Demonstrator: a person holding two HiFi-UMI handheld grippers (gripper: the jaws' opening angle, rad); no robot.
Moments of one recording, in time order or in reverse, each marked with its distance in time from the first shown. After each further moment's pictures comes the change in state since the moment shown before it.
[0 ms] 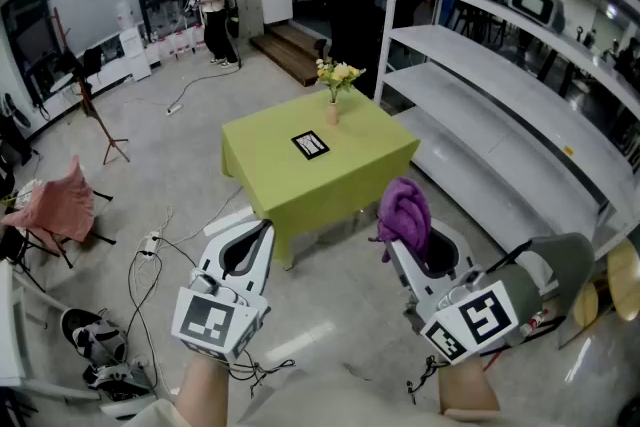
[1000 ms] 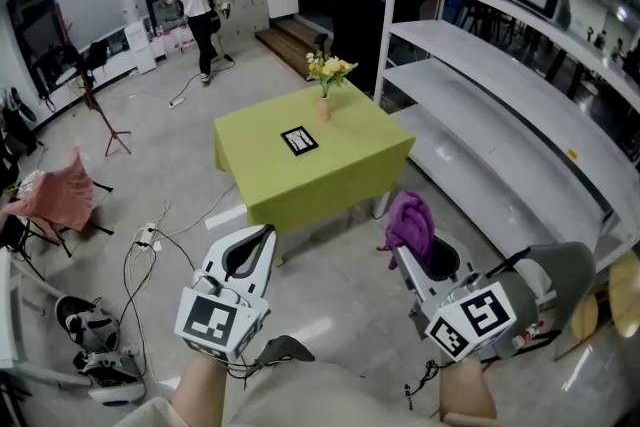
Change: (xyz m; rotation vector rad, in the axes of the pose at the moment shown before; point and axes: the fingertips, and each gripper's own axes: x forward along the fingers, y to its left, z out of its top) left arm 0.058 -0.066 -0.022 0.017 0.045 0.001; right arm -0.042 -0.093 -0.061 0.086 0.087 0.006
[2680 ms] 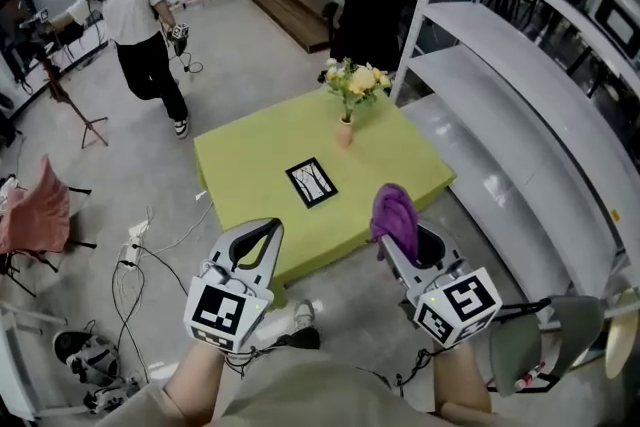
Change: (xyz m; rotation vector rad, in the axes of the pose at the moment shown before) left arm 0.303 0.263 -0.126 -0.044 0.137 -0.084; right arm 0.395 -0.157 -0.077 0.028 0.213 0.038
